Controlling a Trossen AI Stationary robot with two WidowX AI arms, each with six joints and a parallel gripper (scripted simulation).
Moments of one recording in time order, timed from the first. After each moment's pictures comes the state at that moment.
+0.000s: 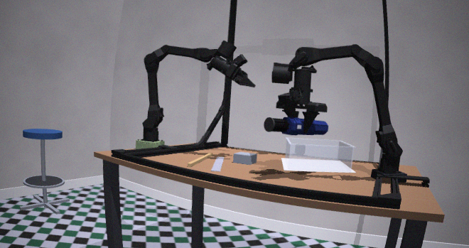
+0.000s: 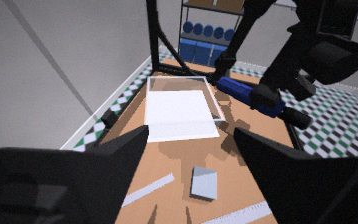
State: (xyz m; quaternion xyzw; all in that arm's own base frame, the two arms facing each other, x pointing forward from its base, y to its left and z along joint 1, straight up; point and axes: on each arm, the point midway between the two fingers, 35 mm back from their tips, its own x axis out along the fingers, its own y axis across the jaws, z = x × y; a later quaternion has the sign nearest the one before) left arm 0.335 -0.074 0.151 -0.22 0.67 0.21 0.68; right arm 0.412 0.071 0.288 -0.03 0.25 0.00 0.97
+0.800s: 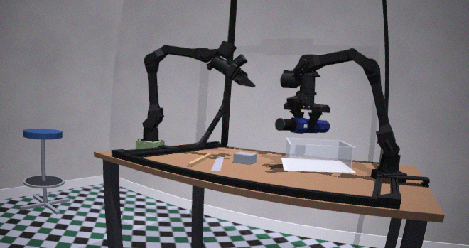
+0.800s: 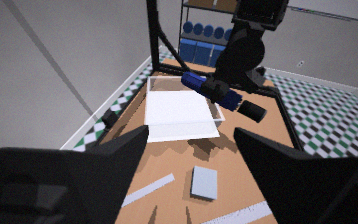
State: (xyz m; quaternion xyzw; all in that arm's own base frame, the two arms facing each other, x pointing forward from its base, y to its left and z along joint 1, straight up) left arm 0.288 -0.194 0.150 -0.23 0.67 0.22 0.67; right arm 0.412 0.072 0.288 -0.03 0.25 0.00 0.97
